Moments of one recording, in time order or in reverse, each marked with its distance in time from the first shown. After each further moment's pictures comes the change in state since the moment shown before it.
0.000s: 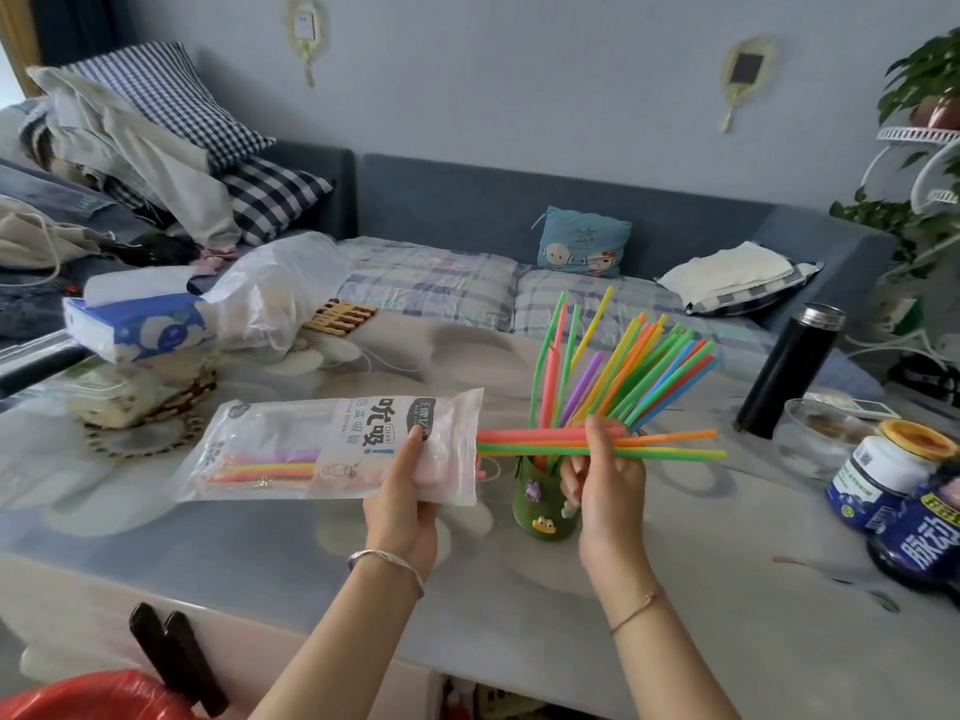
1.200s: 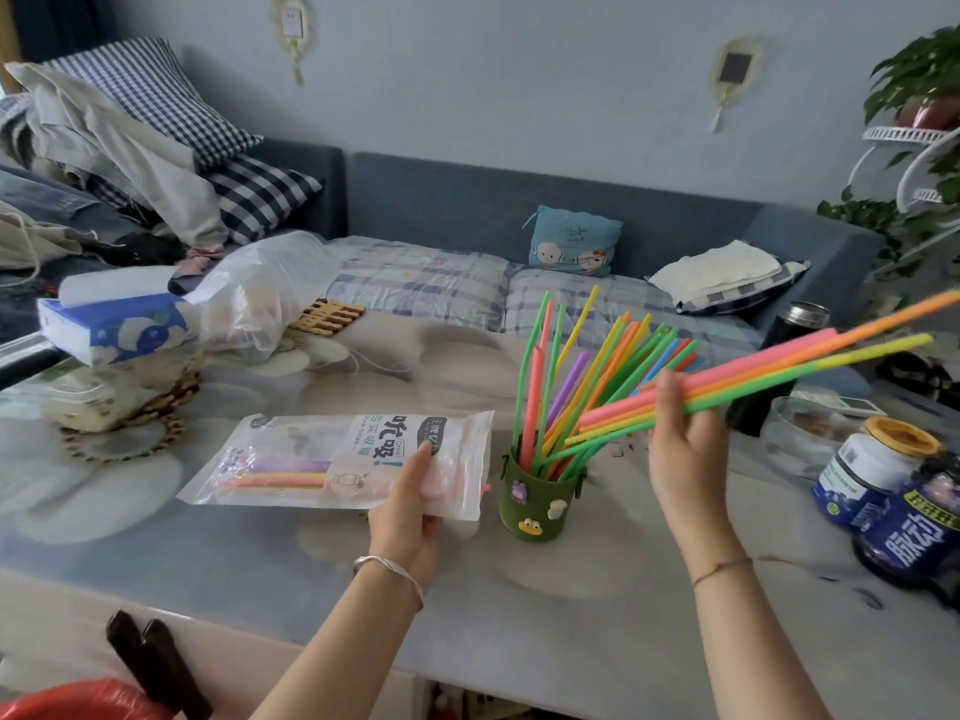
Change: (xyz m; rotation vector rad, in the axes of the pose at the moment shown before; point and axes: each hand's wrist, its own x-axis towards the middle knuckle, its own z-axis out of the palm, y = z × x) left_hand 0.006 -0.022 -0.001 0.025 0.026 -0.109; right_hand 0.044 -0.042 -0.050 -0.563 0.047 -0.481
